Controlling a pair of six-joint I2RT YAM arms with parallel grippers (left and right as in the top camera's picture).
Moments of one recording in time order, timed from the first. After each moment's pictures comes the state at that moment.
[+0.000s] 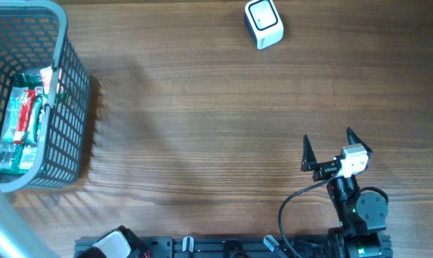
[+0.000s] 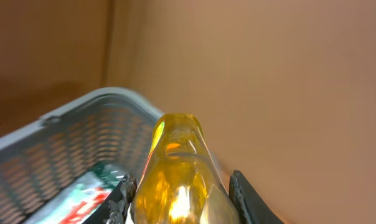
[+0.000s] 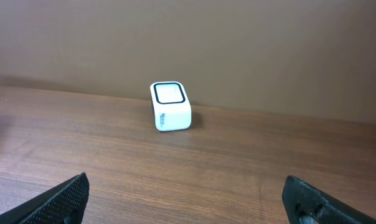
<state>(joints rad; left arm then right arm) 0.54 1.36 2.02 -0.96 0.15 -0.36 0.10 0.02 0.01 0.00 -0.06 -0.05</state>
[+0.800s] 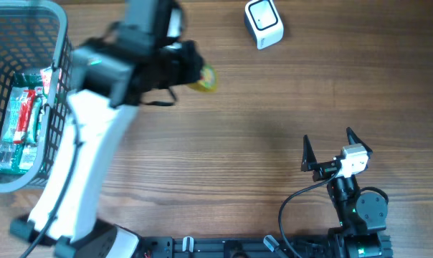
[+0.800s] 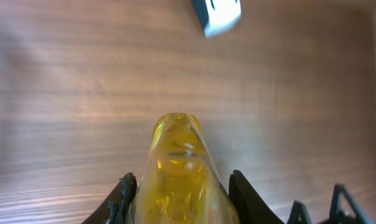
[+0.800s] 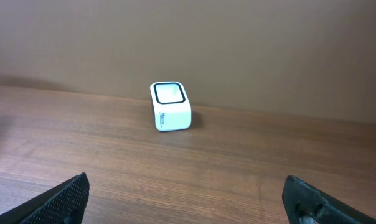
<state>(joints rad) -0.45 1.64 2.02 -1.33 0.09 -0.52 0.10 0.02 0.01 0.00 -0.06 -0.05</state>
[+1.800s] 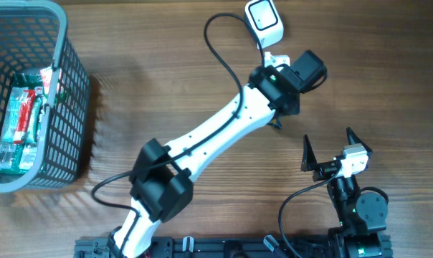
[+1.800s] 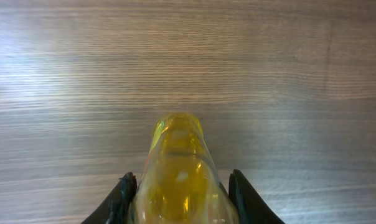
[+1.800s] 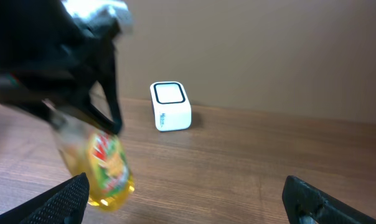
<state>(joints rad) -0.90 2.13 2.01 -1.07 -0.22 -0.84 0.10 0.02 0.01 0.00 -0.06 -0.05</state>
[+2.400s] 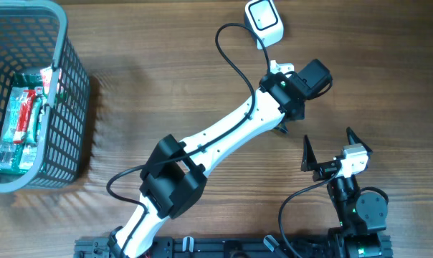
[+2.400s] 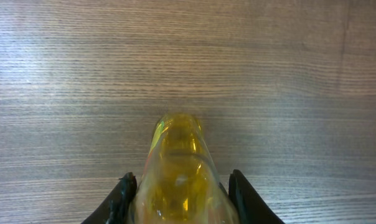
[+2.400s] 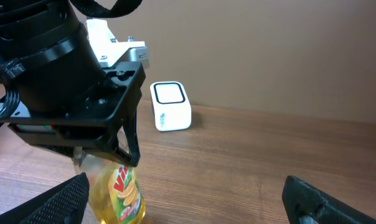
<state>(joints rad) -0.92 2.19 2.01 -1.05 -0.21 -0.88 0.10 0.02 0.01 0.00 -0.06 -0.05</state>
